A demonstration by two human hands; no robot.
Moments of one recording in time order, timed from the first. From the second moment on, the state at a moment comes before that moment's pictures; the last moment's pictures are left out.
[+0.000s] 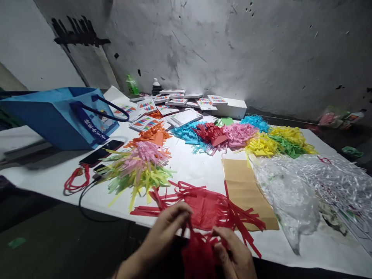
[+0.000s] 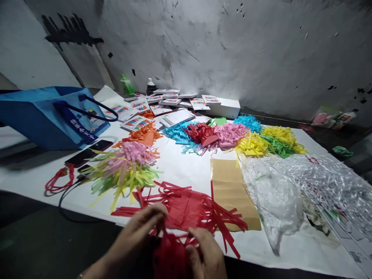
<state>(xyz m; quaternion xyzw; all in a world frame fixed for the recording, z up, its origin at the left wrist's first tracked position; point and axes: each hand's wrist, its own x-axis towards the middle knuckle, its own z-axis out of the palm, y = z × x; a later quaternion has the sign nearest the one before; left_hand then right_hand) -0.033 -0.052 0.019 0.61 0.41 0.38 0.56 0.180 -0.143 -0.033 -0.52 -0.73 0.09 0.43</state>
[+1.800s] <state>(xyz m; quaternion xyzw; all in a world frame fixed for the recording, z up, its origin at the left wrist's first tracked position) -0.023 -0.042 -0.040 0.93 0.21 0.26 0.18 0.202 -0.139 -0.081 -0.49 -0.80 -0.13 0.31</state>
